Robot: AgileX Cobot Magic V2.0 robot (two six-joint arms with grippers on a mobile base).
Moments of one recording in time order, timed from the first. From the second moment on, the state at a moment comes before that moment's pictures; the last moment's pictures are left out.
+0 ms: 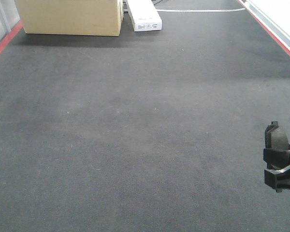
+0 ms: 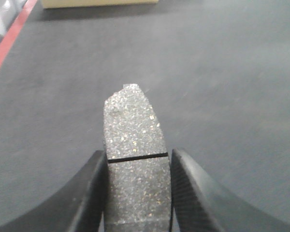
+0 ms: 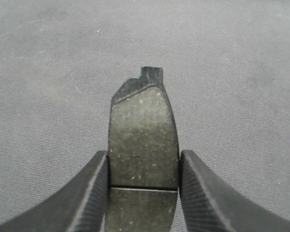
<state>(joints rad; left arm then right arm) 0.02 0.42 -0.49 -0.22 0.55 0.18 0.20 0.78 -0.61 0.02 0.54 0.02</state>
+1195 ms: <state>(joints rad) -0.39 1.33 -0.74 -1.15 0.36 0.91 0.20 0.78 -0.61 0.02 0.54 0.02</state>
